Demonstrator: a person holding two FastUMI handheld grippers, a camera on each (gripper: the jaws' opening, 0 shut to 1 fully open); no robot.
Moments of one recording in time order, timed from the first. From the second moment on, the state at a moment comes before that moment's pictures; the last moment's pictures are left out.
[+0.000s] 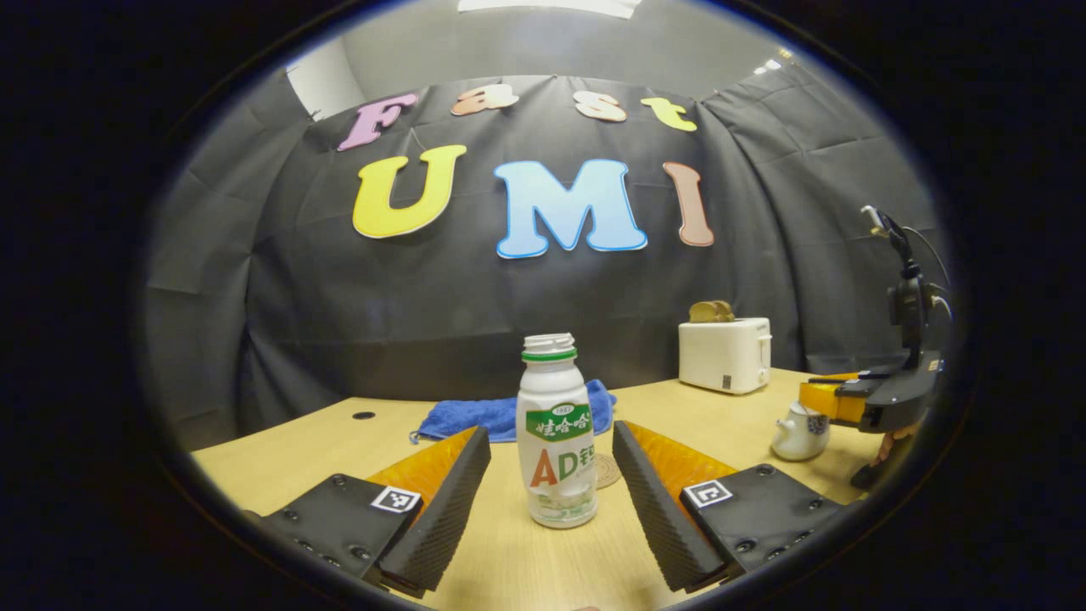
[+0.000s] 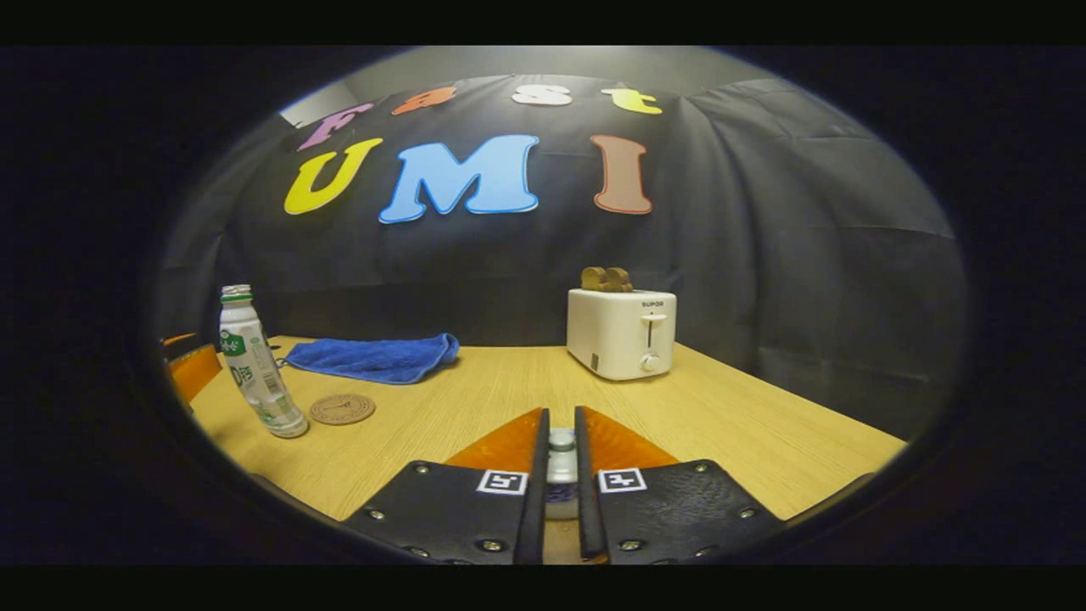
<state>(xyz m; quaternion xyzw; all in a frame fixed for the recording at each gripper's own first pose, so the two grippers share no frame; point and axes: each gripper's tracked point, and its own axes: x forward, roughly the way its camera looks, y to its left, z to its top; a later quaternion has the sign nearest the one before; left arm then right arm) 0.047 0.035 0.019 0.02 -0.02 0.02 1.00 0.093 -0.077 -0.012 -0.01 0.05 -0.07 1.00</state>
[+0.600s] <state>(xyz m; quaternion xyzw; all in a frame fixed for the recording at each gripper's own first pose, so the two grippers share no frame) 0.059 0.034 0.012 0.02 -0.01 0.02 1.00 0.086 -0.073 0.010 -0.01 0.02 -0.06 1.00</state>
